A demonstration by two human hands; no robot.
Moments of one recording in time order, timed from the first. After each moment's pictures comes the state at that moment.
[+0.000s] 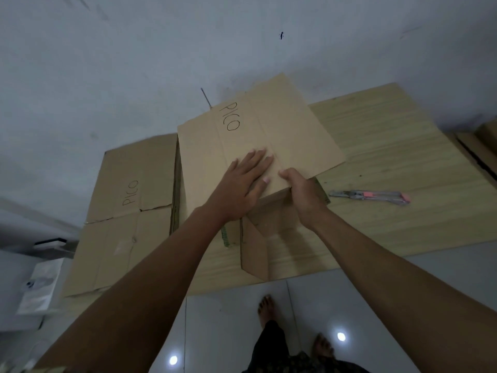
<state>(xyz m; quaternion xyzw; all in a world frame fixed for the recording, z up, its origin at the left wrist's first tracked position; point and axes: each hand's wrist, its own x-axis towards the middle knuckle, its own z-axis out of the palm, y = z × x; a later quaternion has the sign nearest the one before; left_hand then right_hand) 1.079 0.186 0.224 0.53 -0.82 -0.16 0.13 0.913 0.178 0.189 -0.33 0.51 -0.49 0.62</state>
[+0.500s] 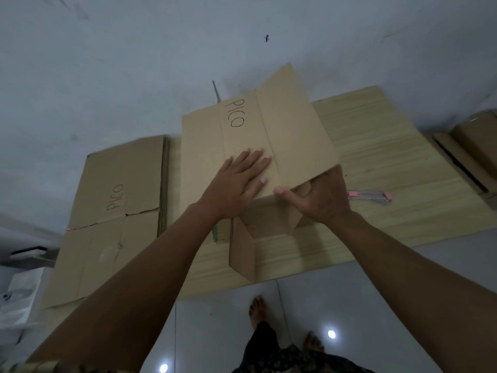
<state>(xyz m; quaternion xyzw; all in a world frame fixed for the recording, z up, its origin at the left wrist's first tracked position) 1.070 0.175 0.220 0.50 -0.85 -0.12 0.10 0.843 0.187 0.181 -0.73 0.53 -0.43 0.01</state>
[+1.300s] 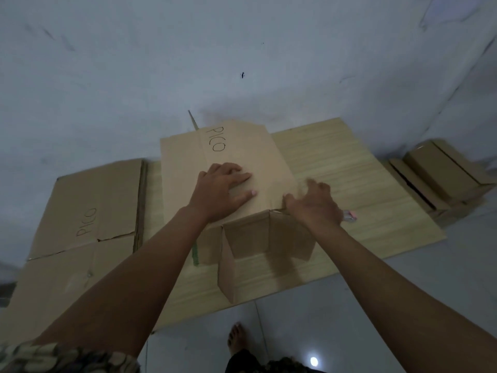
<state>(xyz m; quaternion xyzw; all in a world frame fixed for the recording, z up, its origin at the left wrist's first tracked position) 1.052 0.146 0.235 0.55 -0.82 -0.05 0.15 0.826 0.199 0.248 -0.50 0.81 -0.16 0.26</state>
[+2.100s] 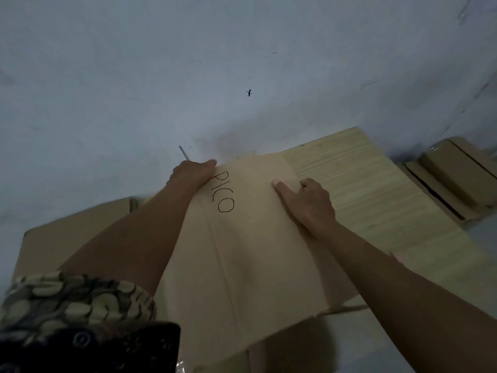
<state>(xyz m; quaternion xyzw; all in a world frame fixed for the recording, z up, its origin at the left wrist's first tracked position) 1.110 -0.094 0.255 0.83 -0.48 -0.26 0.09 0.883 0.023 0.240 -0.44 0.80 -0.25 0.33</state>
